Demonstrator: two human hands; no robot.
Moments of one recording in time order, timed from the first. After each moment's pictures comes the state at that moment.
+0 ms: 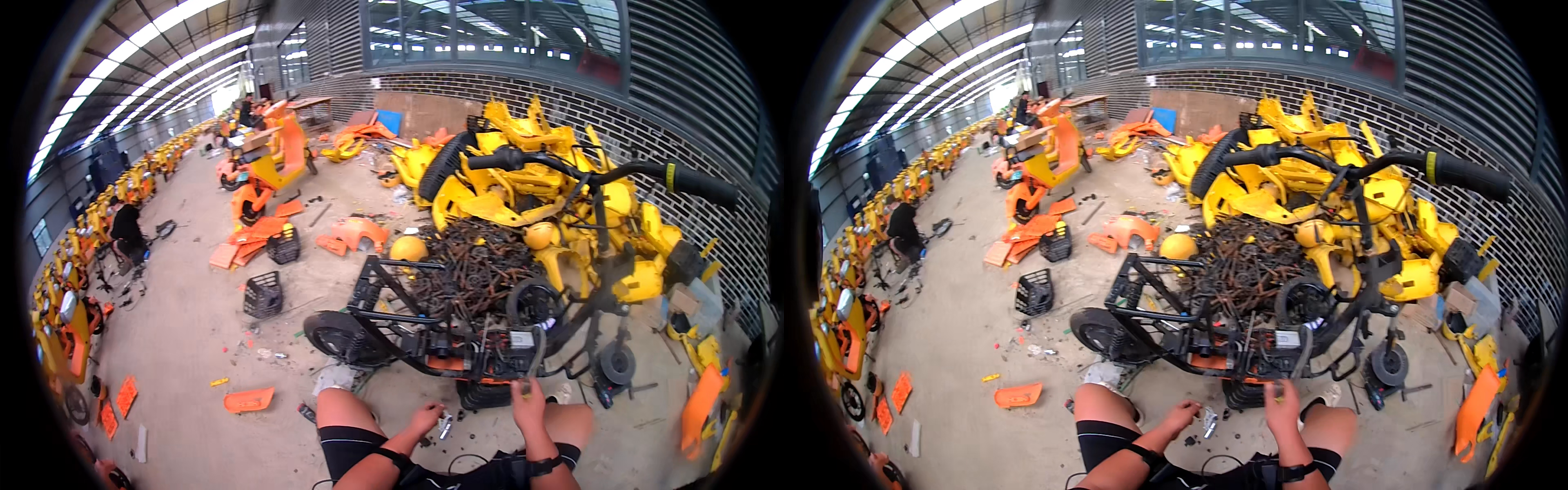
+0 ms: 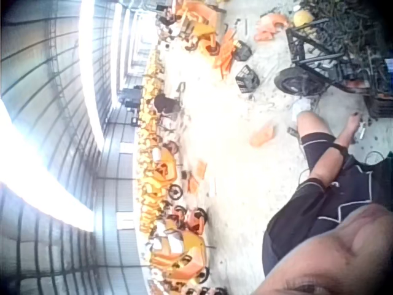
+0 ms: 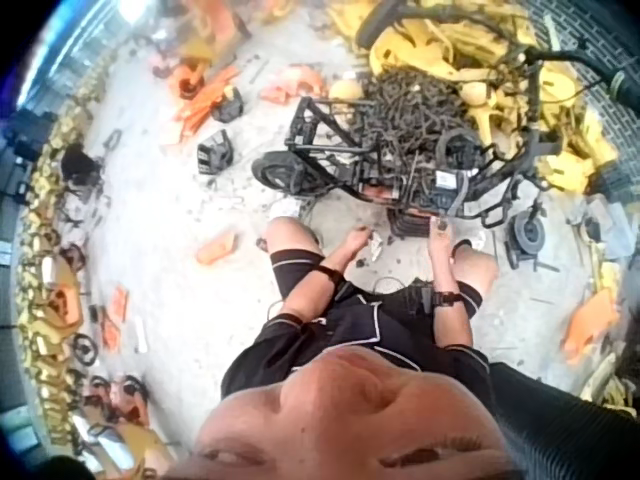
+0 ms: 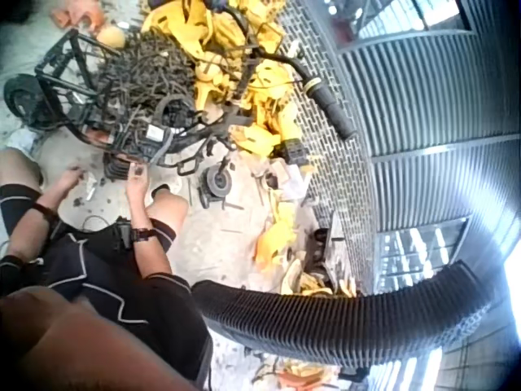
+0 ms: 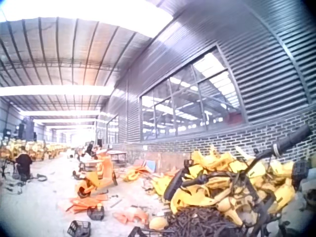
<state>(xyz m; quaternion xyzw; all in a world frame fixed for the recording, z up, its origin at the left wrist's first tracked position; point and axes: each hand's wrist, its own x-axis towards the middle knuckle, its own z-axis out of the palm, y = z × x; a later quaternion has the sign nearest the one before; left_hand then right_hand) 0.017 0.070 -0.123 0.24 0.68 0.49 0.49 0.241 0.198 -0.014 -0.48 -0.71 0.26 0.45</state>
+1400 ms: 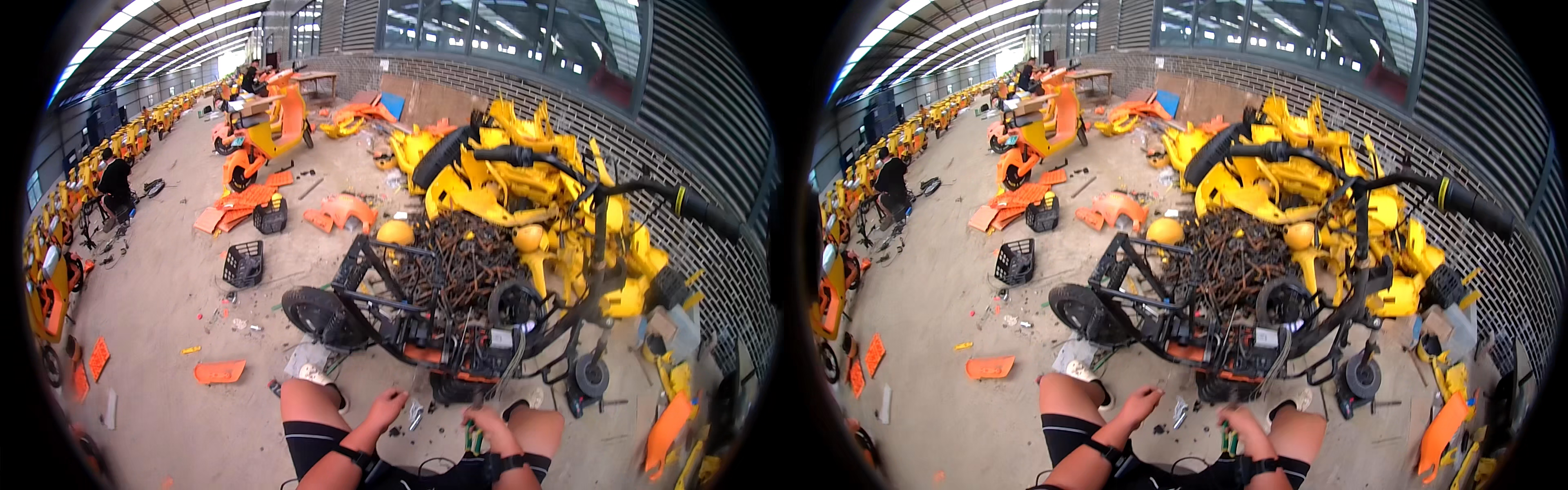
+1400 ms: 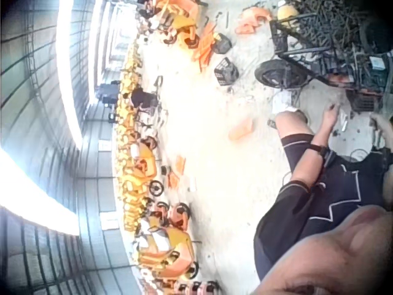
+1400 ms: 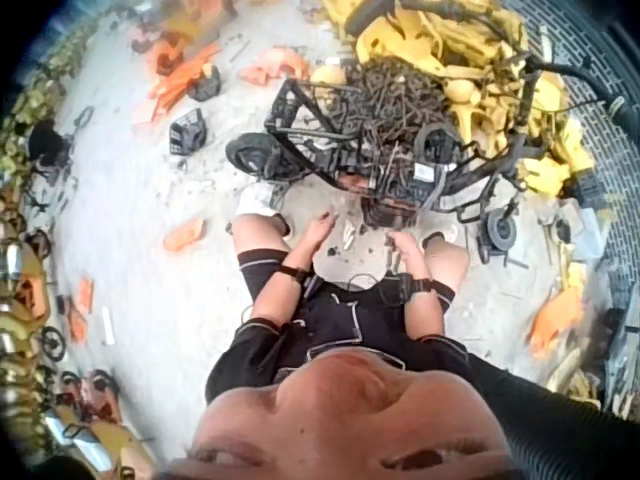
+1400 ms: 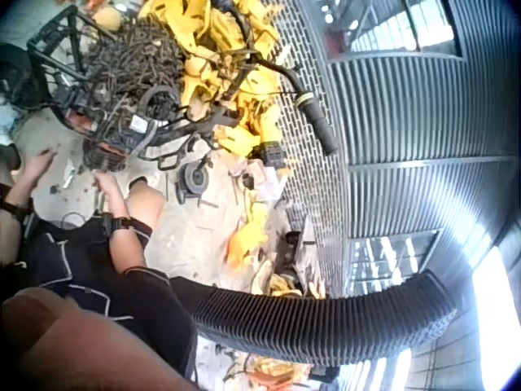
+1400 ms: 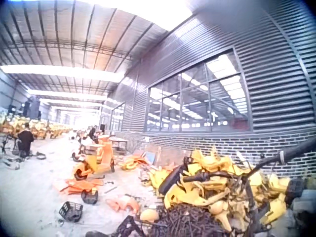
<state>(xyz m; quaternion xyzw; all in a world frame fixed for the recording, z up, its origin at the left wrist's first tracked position) -0.004 0.037 -0.082 0.24 0.68 0.55 0.42 0.248 0.197 -0.075 -0.49 -0.57 0.66 0.02</state>
